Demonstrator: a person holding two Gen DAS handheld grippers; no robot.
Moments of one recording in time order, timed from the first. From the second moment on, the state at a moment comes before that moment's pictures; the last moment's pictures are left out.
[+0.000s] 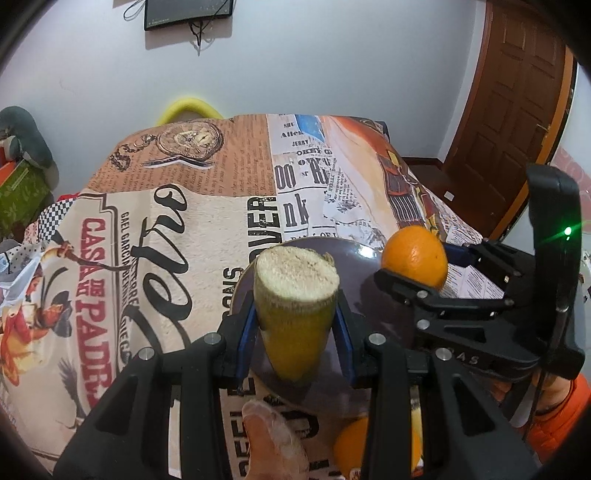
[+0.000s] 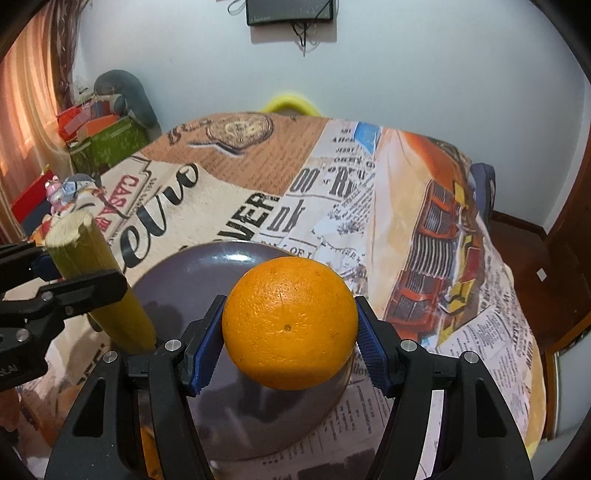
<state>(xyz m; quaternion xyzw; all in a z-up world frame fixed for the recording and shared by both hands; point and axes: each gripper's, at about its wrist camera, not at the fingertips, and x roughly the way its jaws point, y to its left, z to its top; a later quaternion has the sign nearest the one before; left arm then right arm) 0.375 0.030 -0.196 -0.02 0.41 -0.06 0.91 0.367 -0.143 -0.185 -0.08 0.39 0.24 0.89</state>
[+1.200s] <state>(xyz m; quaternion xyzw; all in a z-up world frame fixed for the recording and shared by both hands) 0.387 0.042 -0.212 -0.03 0.42 -0.02 0.91 0.347 -0.157 -0.167 -0.10 0.38 0.23 0.89</state>
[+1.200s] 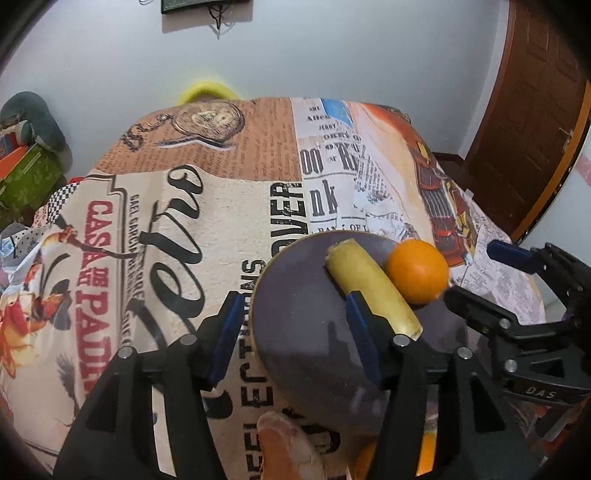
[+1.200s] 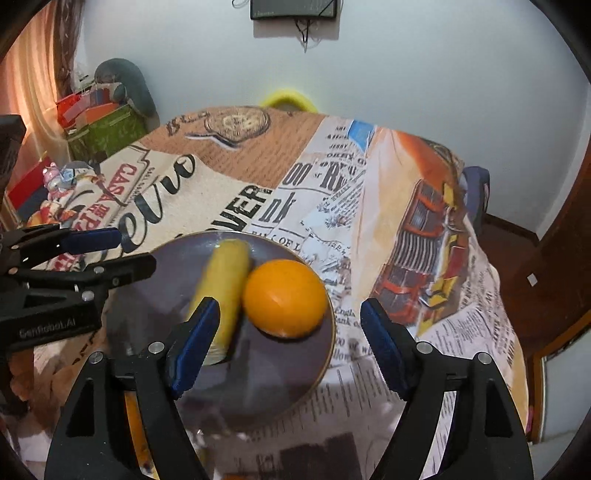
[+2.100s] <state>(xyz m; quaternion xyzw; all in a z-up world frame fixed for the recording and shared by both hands) 0.245 0.084 -0.175 -0.03 0.40 0.01 0.91 0.237 -0.147 -0.154 -0.09 0.38 0.26 0.88</state>
